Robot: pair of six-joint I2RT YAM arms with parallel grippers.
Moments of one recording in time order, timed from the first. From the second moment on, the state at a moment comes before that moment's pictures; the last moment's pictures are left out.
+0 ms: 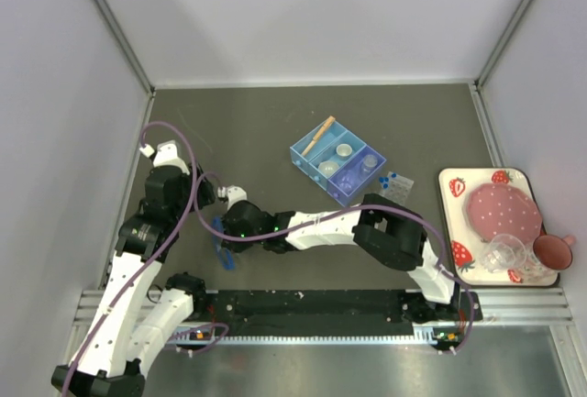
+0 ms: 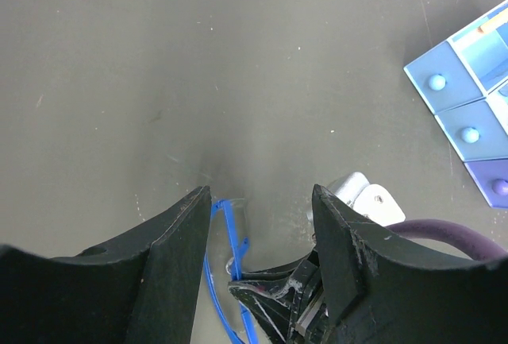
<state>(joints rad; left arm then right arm) -0.22 0.68 0.82 -0.69 -0.20 -0.42 1.28 2.13 1.44 0.07 0.07 0.67</state>
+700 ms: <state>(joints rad) -0.22 0.68 0.86 -0.70 -0.20 -0.42 1.21 1.73 1.17 -0.02 0.28 0.64</state>
